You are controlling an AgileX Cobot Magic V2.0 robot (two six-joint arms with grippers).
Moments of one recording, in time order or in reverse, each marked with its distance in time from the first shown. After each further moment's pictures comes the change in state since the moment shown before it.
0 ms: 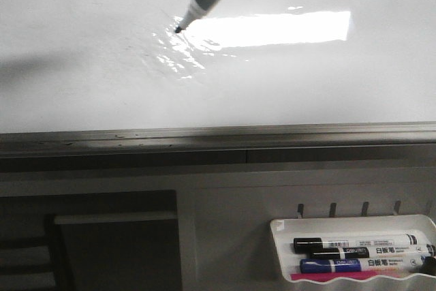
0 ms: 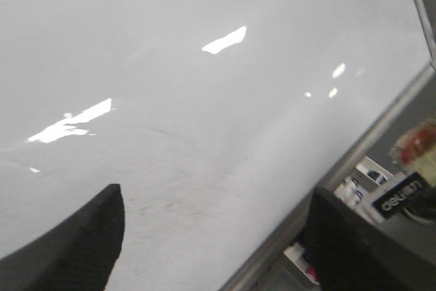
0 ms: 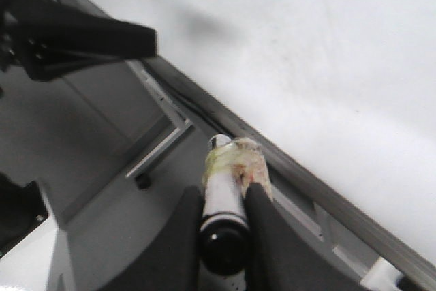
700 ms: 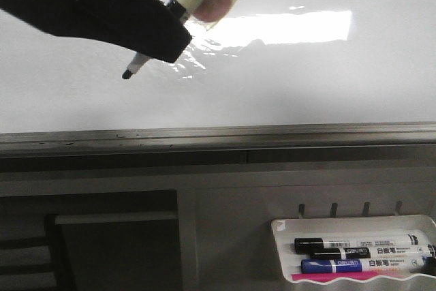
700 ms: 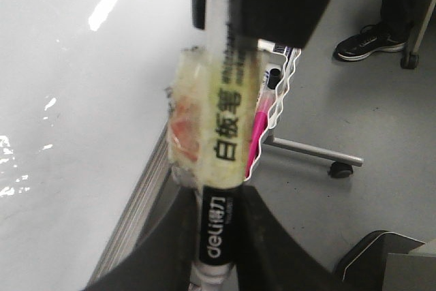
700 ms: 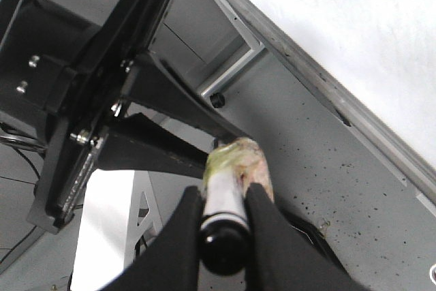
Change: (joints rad) left arm -0.323 0.120 -0.013 0.328 0.061 -0.002; right arm 0.000 0.258 -0.235 0.015 0.366 0.017
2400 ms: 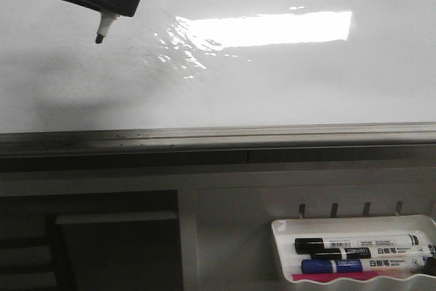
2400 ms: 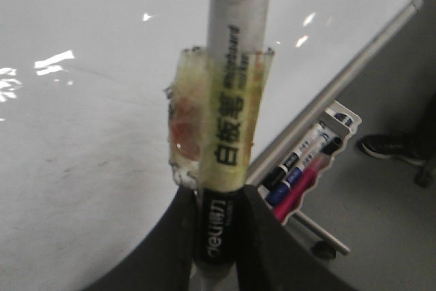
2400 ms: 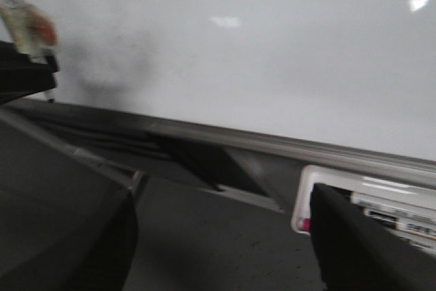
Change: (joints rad) left arm 0.242 0.003 -0.002 -0.264 0.028 -0.013; right arm -0.291 -0.555 0.482 -0.044 -0.313 0.197
